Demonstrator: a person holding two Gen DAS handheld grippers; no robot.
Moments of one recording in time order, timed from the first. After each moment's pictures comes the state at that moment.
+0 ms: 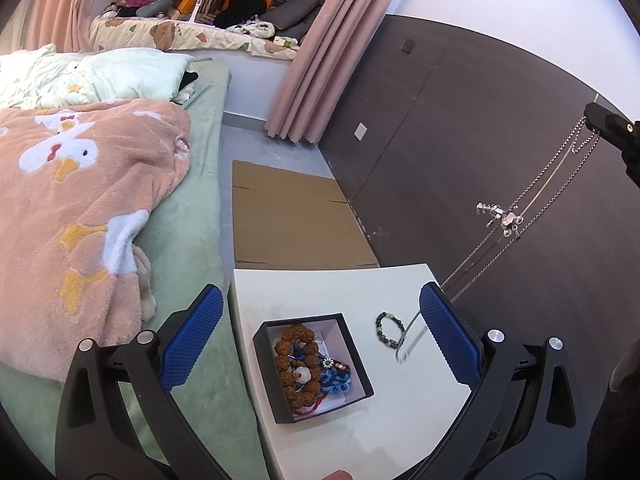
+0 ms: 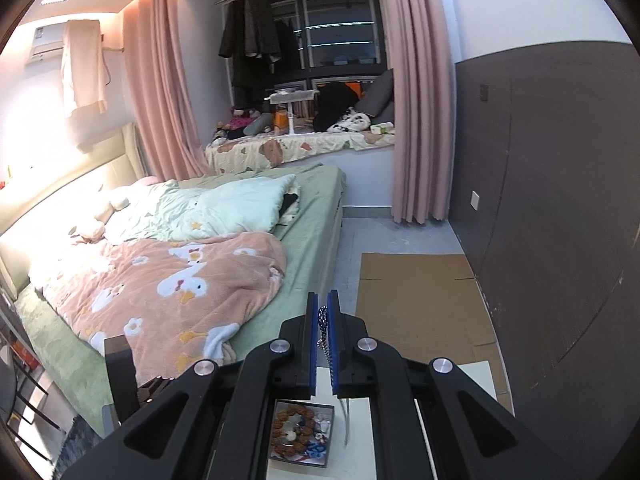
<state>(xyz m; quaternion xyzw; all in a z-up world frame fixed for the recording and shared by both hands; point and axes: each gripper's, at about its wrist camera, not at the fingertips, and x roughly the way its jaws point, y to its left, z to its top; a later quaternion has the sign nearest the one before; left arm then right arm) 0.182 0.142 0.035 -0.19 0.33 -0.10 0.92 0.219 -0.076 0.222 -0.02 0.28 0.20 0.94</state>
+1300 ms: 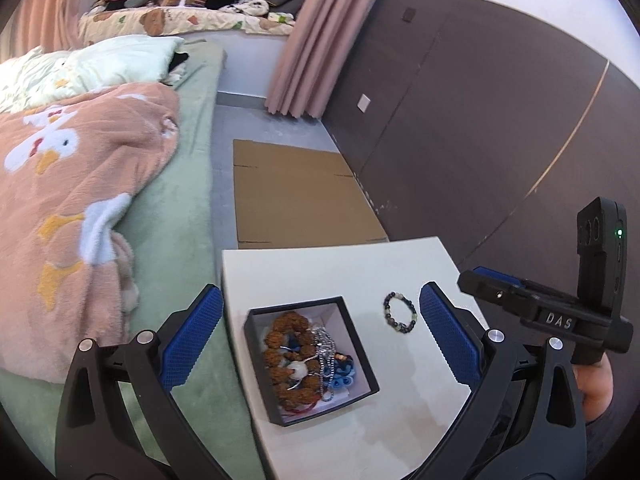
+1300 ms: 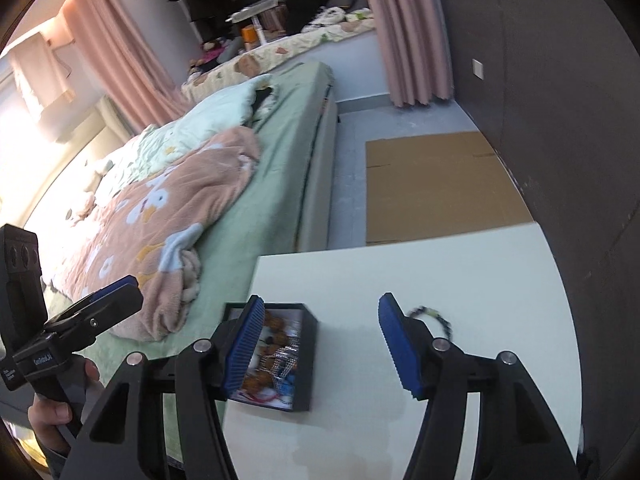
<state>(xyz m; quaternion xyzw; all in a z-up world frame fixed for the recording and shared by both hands) 0.210 0.101 0.008 -0.15 0.38 -0.10 0.91 0.272 -0.141 0.012 0.06 0.45 0.20 0.87</state>
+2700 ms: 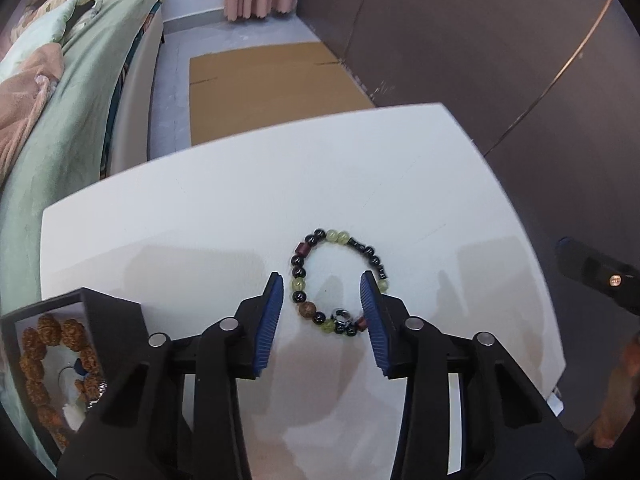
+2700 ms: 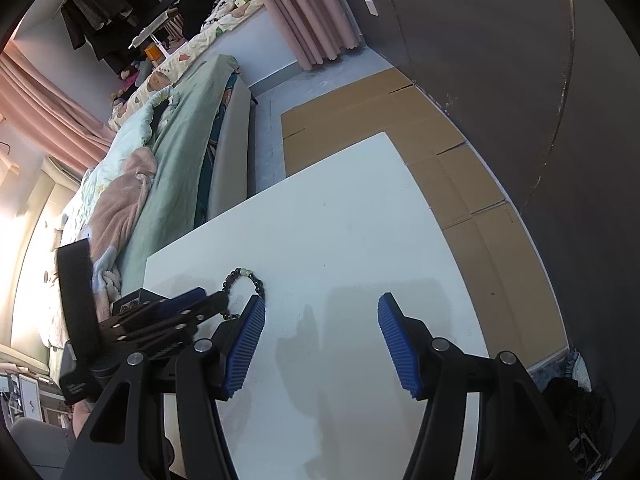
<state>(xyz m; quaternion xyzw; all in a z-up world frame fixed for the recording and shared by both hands) 0.309 -0.099 -0.119 -0.04 0.54 -0.11 0.83 0.299 -0.323 -0.075 0.16 0.51 0.11 0.84</state>
